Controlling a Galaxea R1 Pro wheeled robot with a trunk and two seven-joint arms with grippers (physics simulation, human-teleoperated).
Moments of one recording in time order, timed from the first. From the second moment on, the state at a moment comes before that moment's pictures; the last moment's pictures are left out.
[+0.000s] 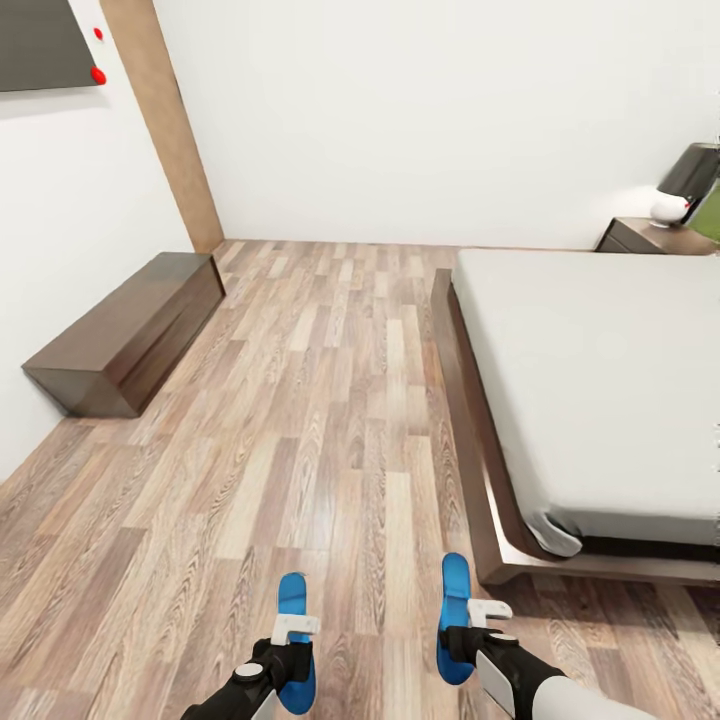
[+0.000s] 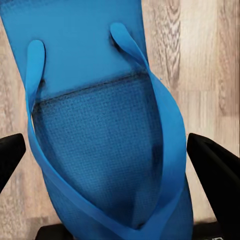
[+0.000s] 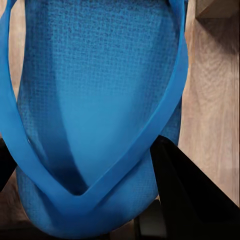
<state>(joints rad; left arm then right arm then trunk) -0.48 -0.12 -0.19 -0.30 0.11 0.01 0.04 -0.63 0.03 0.19 -0.11 -0.25 0.07 -0.07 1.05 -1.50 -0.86</state>
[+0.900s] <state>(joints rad) -0.45 -0.12 -0.16 -0.27 0.11 -0.02 0.02 -0.62 0.03 0.18 -0.08 -0.25 0.05 -0.05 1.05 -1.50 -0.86</state>
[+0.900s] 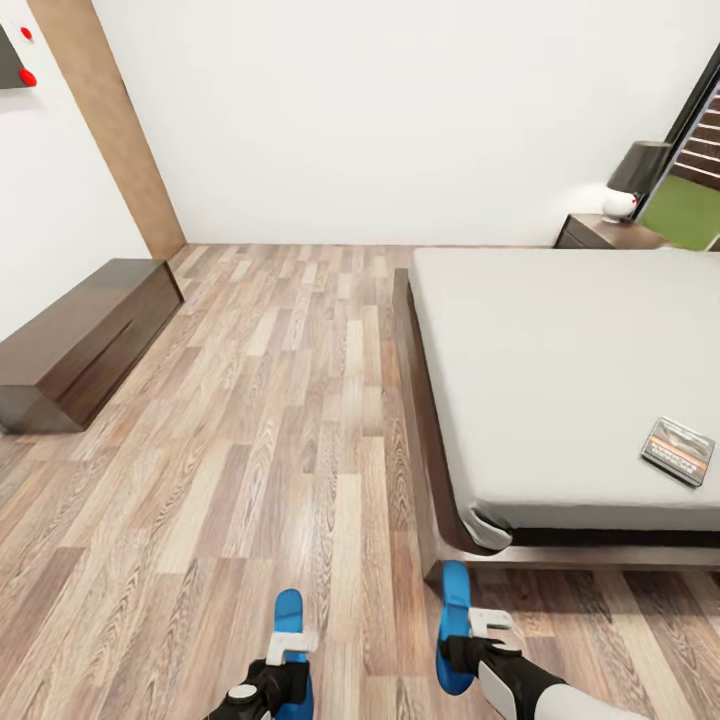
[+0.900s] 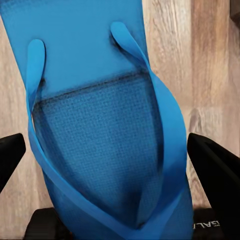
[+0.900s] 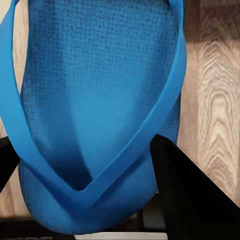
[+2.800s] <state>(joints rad) -0.42 -0.12 -0.14 -0.23 0.14 -0.02 0.04 -0.62 0.03 0.18 -0.04 -0.25 0.06 -0.06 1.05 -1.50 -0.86</state>
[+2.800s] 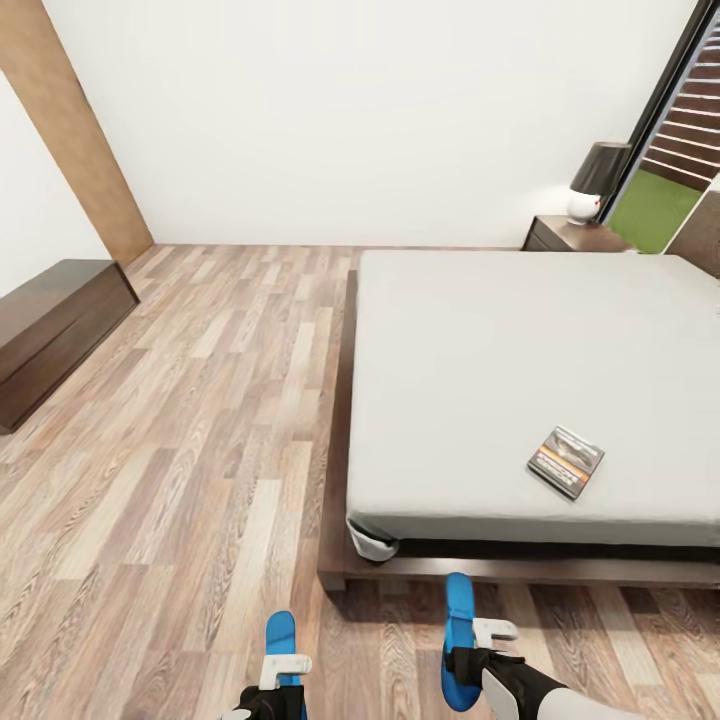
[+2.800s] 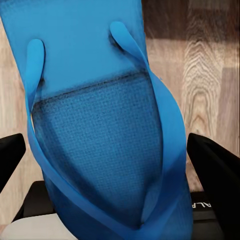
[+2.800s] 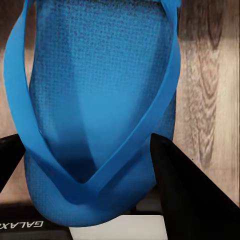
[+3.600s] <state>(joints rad) -0.43 -0.16 -0.15 -0.34 0.13 0.09 0.06 -0.62 0.03 0.19 -0.04 -0.24 0.11 -0.06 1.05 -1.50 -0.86</state>
